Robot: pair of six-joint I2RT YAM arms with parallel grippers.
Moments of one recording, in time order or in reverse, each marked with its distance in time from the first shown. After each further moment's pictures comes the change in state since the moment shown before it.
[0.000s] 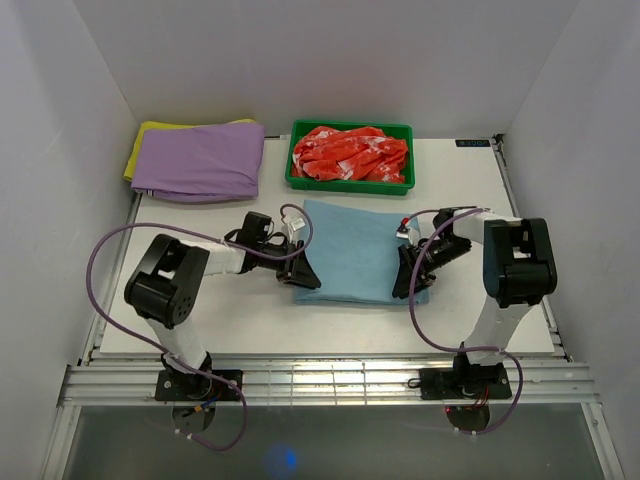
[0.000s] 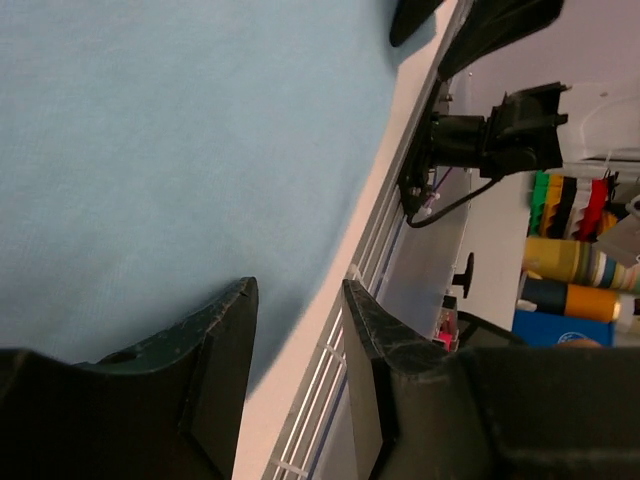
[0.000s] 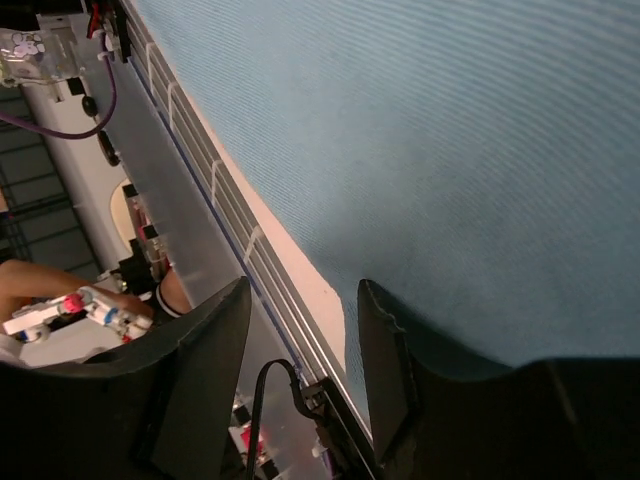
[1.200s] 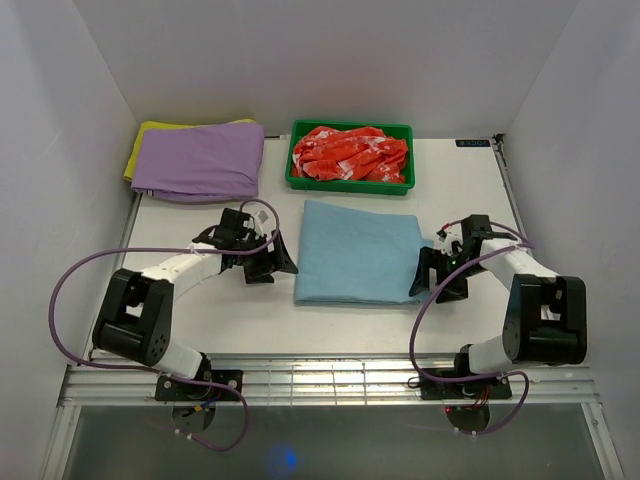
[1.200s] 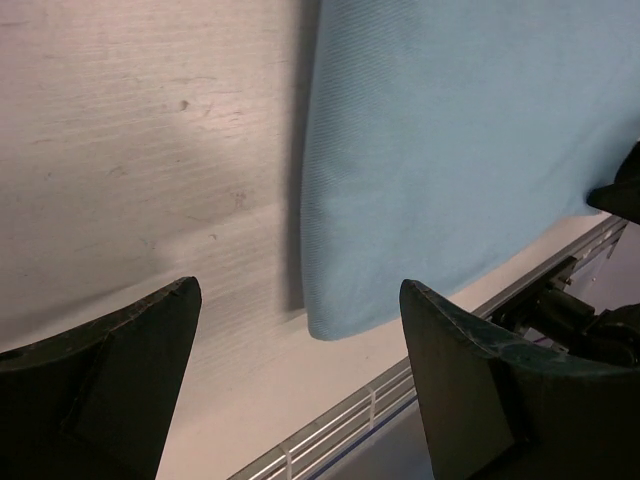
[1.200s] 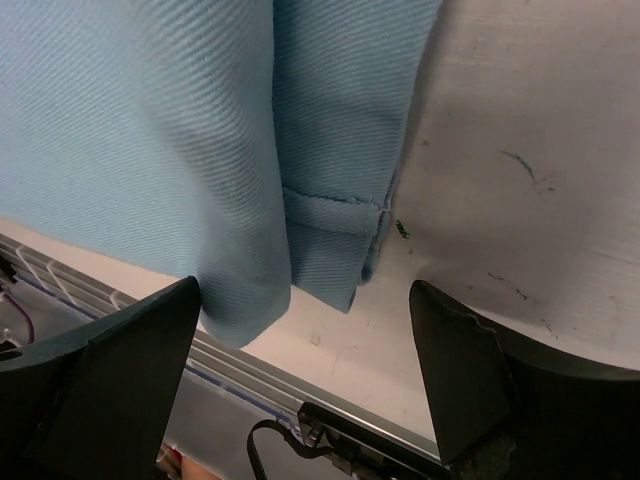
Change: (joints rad) left arm 0.084 -0.245 0.000 -0.377 -0.553 -0.111; right arm -0.138 -0.367 -0.262 0.288 0.447 0.537
